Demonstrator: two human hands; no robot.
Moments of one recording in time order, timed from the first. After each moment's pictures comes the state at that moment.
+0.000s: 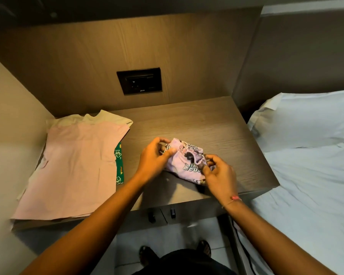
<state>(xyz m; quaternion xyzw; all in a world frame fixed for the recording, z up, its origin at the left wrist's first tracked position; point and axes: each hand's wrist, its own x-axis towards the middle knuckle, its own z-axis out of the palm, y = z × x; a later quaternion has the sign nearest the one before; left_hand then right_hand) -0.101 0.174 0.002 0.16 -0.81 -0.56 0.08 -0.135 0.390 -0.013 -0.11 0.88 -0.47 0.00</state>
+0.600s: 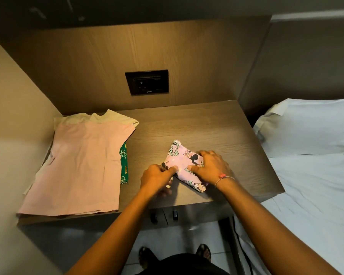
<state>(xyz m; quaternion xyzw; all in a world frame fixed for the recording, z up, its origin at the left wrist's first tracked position) -0.070 0.192 -0.014 0.38 -0.74 -0.54 -0.10 -0.179 0.353 -0.005 -0.18 0.95 -0.18 0.19</state>
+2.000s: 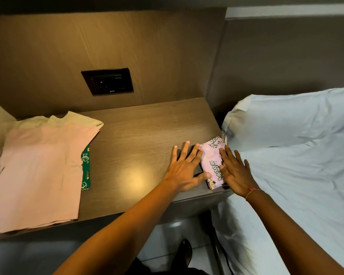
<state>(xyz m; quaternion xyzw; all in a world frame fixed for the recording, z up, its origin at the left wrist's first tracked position) -0.166 0.328 -0.041 -0.08 -0.99 -0.12 -0.04 -0.219 0.538 -0.037 -0.18 0.96 -0.16 0.17</state>
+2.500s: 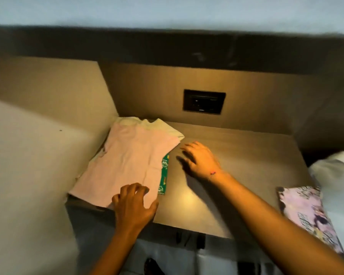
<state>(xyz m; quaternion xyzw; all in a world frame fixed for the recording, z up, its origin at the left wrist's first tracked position) 0.059 0.101 -0.028 0.38 -0.92 -0.12 0.08 -0.203 0.189 0.003 -0.53 0.83 -0.18 0.06</state>
